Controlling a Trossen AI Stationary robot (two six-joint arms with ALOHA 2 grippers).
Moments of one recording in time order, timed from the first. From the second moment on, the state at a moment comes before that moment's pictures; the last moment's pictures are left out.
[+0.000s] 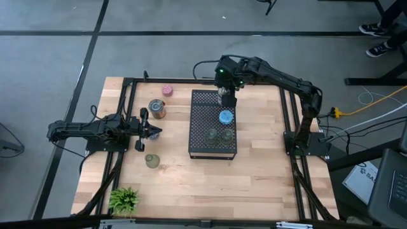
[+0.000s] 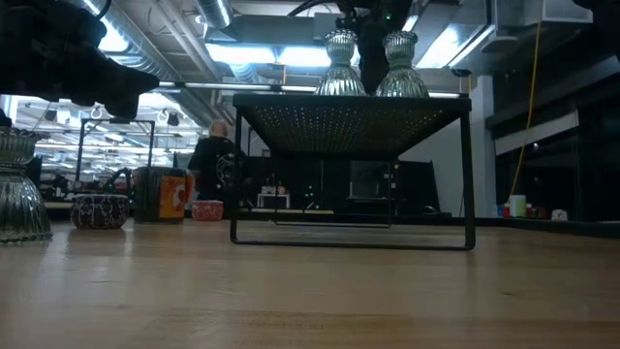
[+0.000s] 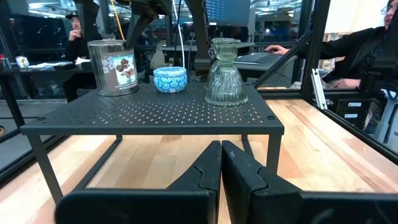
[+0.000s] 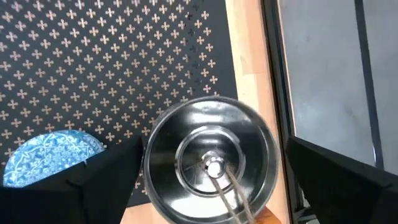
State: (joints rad) left arm 0.03 0.03 0.01 0.02 -0.01 0.00; right arm -0.36 1.85 1.96 -1.28 0.10 -0.27
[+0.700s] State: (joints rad) left arm 0.03 0.03 0.01 0.02 -0.01 0.00; right arm -0.24 1.72 1.99 -1.23 0.13 -0.21
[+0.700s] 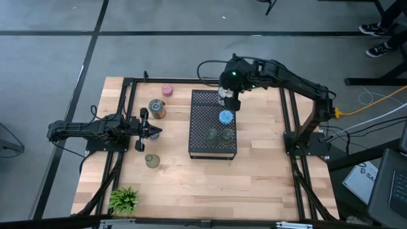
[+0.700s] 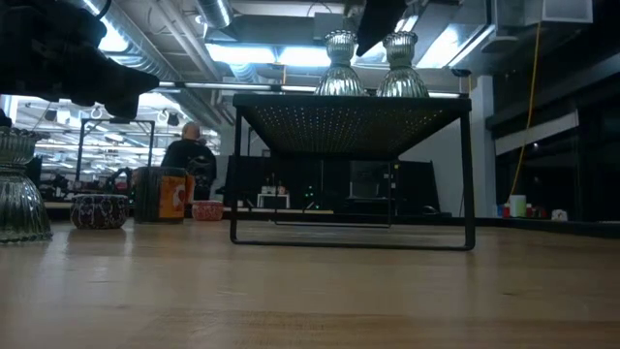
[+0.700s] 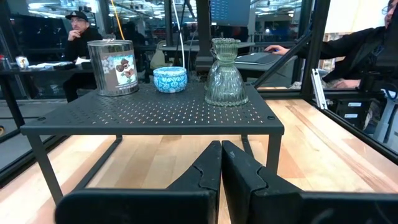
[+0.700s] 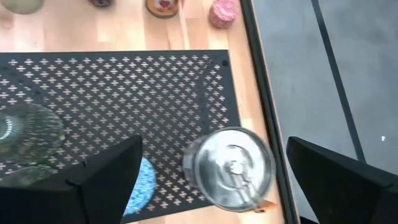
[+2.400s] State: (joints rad) left arm 0.03 0.03 0.01 0.02 -0.01 0.00; right arm -0.11 0.65 0.76 -0.67 0.07 -0.01
